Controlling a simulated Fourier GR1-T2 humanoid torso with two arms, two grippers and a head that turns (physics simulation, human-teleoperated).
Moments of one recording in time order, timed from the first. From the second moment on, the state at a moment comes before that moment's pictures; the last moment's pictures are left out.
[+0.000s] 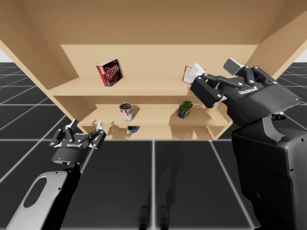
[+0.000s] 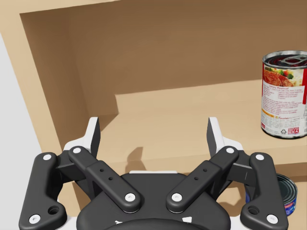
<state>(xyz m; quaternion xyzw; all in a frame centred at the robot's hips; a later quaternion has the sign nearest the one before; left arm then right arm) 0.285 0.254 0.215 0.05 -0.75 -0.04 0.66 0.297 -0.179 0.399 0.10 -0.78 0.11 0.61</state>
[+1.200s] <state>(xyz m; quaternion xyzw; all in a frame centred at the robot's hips) 0.284 0.258 0.218 0.05 -0.76 -0.03 0.65 0.357 -0.183 0.368 0.04 -0.73 0.15 0.67</state>
